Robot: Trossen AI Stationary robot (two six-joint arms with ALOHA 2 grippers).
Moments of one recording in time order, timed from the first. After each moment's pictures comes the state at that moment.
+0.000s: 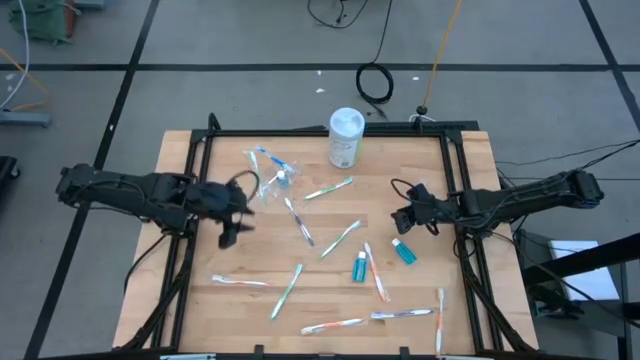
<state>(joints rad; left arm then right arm) -0.13 0.87 0.80 -0.74 0.02 -0.27 0.08 0.84 0.40 -0.39 0.29 1.03</state>
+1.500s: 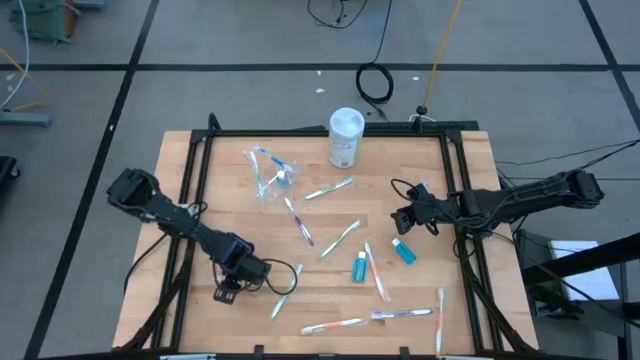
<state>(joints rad) -0.49 1.60 0.80 -0.78 0.36 -0.25 0.08 0.84 0.40 -0.39 0.29 1.03</state>
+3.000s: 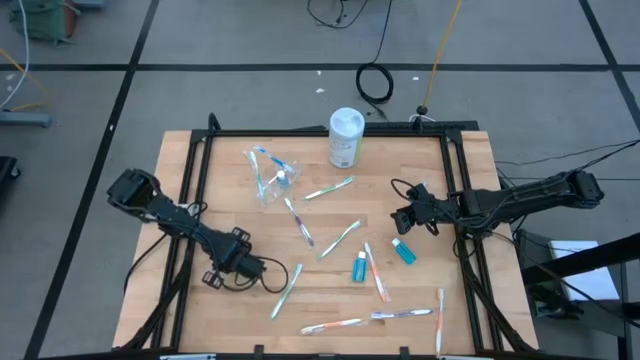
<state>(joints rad) -0.49 1.60 0.79 -0.95 0.06 0.00 0.08 0.84 0.40 -0.39 0.29 1.03</state>
